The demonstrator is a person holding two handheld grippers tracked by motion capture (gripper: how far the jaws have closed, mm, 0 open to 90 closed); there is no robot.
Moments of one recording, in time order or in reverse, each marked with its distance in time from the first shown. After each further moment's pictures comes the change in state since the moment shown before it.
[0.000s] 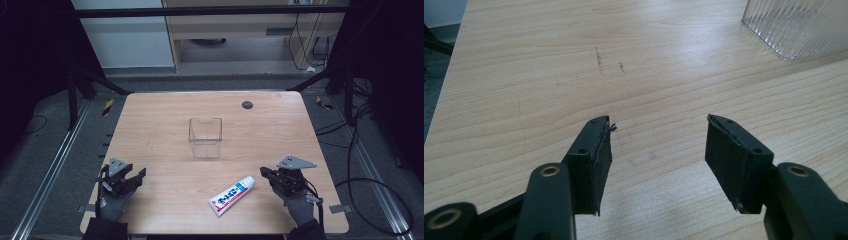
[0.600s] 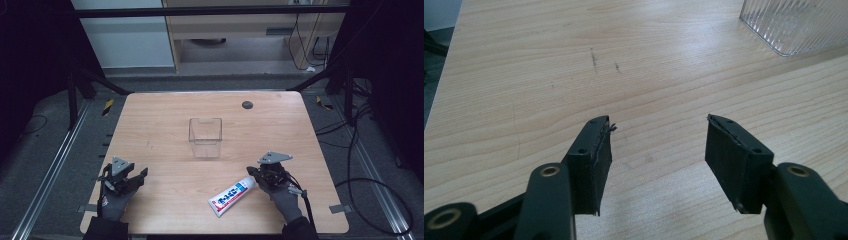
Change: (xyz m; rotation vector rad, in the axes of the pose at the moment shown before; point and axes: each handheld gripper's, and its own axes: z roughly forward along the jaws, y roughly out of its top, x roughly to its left) left arm -0.003 0.002 0.004 0.009 0.003 0.024; right arm 0.010 0.009 0.048 0.103 0.044 -0.059
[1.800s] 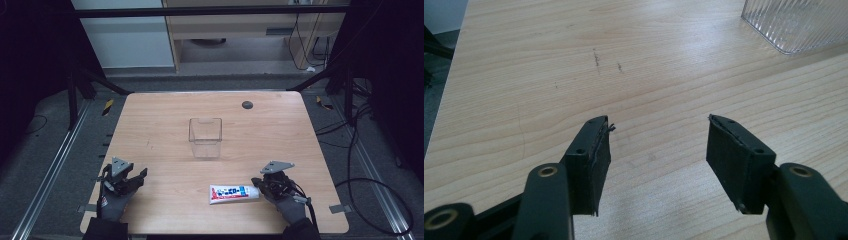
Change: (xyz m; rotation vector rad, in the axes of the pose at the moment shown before) left arm 0.000 -0.001 -0.002 0.000 0.010 0.009; right arm 0.007 -0.023 -0.015 0.100 0.010 -0.017
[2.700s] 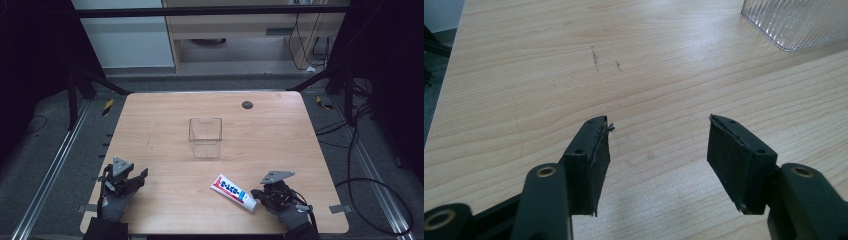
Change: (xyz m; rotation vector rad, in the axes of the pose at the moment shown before) left arm -0.001 0.000 0.002 0.010 -0.001 0.005; right arm 0.017 -0.015 -0.009 0.052 0.085 -0.009
